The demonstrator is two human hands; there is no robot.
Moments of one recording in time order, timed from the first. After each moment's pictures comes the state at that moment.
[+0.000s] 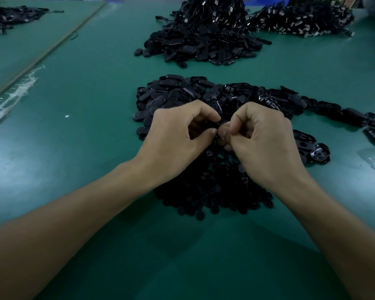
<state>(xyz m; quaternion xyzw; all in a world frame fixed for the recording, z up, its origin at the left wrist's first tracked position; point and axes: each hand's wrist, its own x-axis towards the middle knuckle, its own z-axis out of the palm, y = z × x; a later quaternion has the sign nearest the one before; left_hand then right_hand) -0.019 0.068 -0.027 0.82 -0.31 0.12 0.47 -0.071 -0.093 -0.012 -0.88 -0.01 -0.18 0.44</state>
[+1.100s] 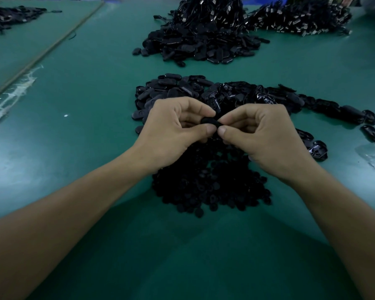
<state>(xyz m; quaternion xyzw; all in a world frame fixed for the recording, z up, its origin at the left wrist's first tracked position) -0.009 0.072 -0.024 0.75 -0.26 -0.02 0.61 -0.062 -0.114 -0.014 -0.85 -0.06 -0.11 0.51</state>
